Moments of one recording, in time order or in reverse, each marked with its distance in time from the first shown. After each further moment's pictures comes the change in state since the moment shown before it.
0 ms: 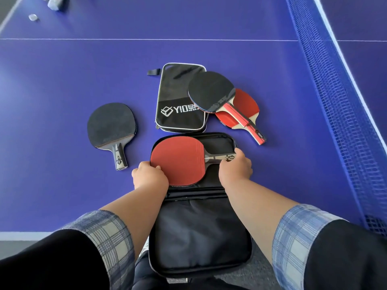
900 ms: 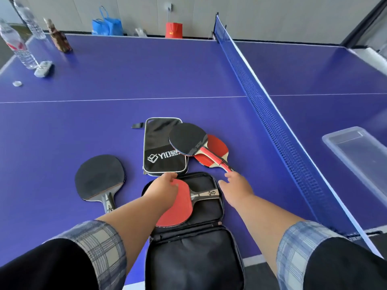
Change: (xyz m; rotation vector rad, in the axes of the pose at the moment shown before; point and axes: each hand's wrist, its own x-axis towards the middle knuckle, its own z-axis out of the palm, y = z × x) left_hand -0.024 0.079 -0.045 0.055 -0.379 0.636; right_hand -0.018 -0.027 -0.092 -0.085 -0.056 -0.156
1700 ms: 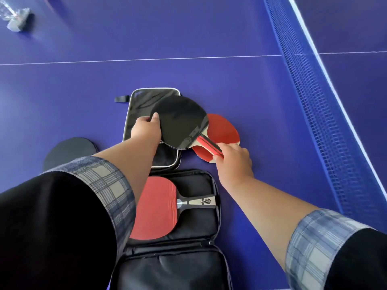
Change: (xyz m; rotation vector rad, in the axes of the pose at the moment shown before) left_hand 0.188 0.048 -0.003 -0.241 0.434 -0.367; right_hand 0.140 0.002 0.027 -0.280 0.078 -0.379
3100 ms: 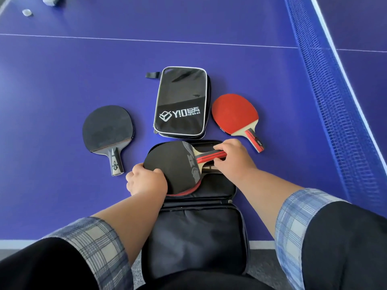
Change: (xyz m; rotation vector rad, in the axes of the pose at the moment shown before) left_hand -0.136 -0.176 -0.063 0.147 0.119 -0.318; right_hand -0.084 -0.029 0.024 0.120 -0.163 -0.186
